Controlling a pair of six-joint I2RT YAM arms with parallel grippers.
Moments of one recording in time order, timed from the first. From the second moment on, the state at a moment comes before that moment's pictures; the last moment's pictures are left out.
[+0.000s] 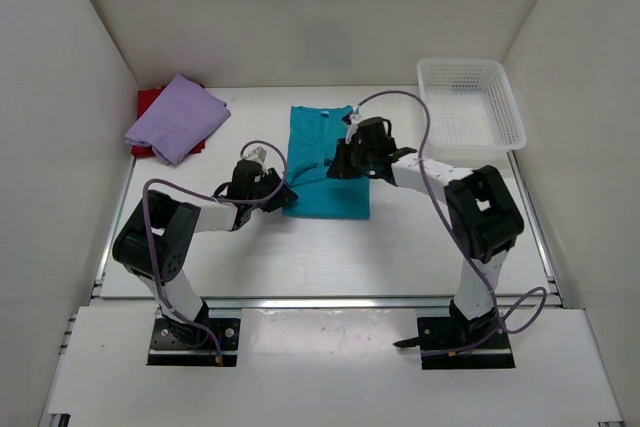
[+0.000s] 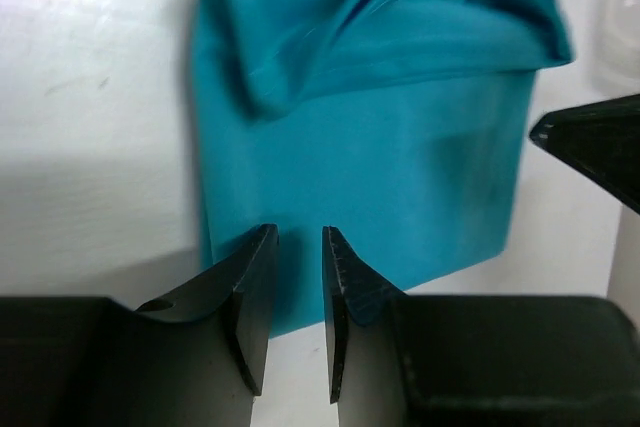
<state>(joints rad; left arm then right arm) -0.41 1.67 0.68 0.40 0.21 -0.77 0.47 1.84 1.21 -0.01 -0.38 0.39</state>
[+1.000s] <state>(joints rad) -0.39 1.54 0.46 0.47 0.20 -0.72 0.49 2.21 1.70 -0.02 -0.25 0.39</state>
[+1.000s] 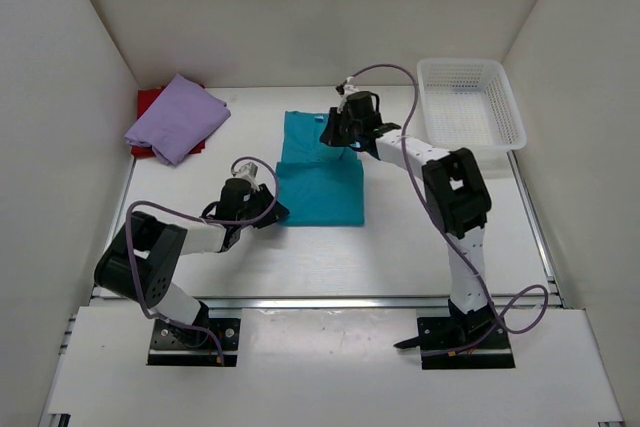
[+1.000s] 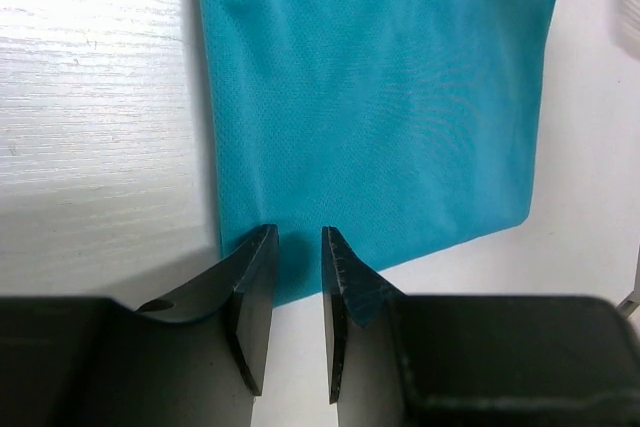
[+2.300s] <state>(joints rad) -0.31 1.33 0.52 0.43 0.16 -0.76 0.37 1.46 0.59 0.21 -0.46 0.49</state>
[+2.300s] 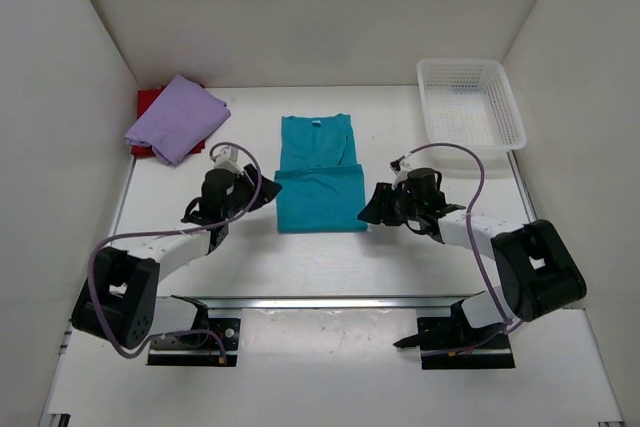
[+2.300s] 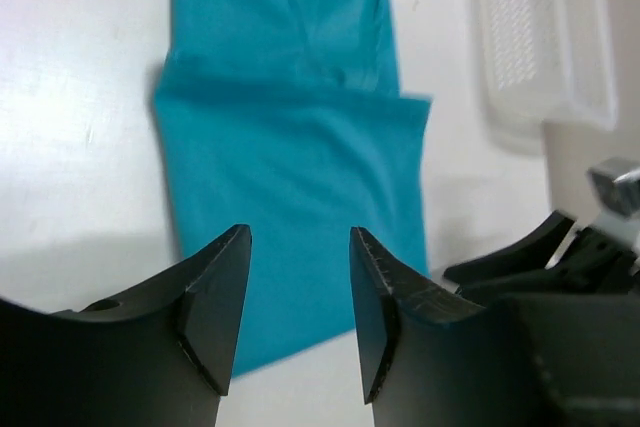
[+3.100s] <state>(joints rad) -0.45 1.40 0.38 0.34 0.15 -0.68 0.35 1.54 0.48 0.31 -0.53 0.56</state>
